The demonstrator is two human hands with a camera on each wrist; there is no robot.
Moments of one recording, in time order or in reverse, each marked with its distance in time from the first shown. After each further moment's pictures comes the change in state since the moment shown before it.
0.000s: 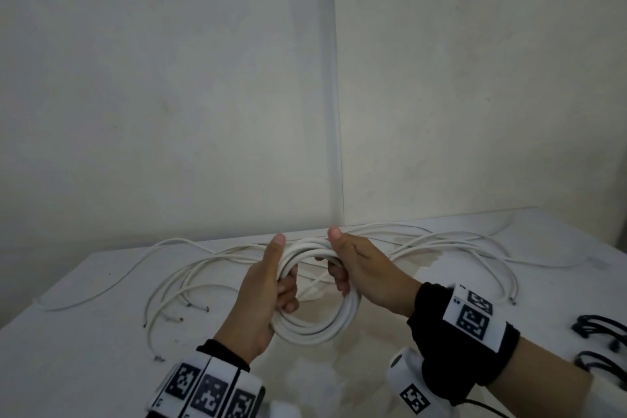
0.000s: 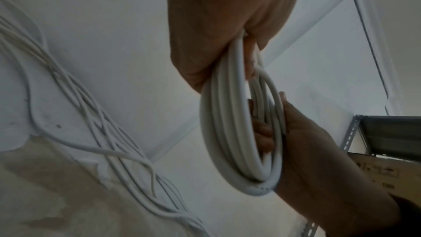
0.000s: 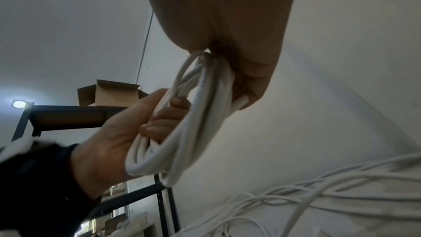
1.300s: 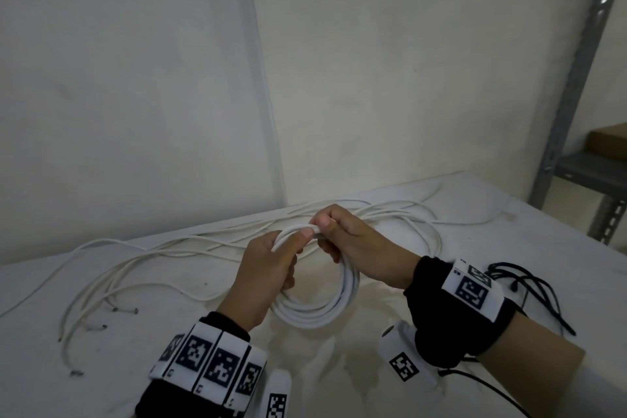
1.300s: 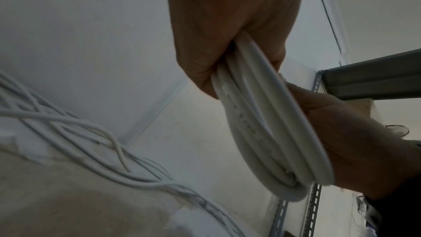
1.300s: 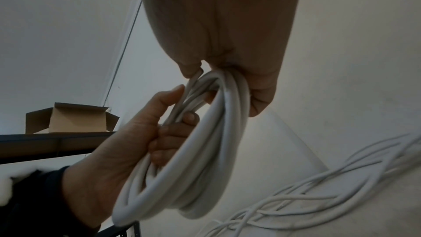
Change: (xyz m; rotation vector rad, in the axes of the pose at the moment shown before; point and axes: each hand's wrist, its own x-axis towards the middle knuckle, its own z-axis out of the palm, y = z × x) left_hand 0.008 -0.027 0.082 0.305 -0.148 0.105; right_hand -0.048 0.012 -0.069 -0.075 0.079 0.102
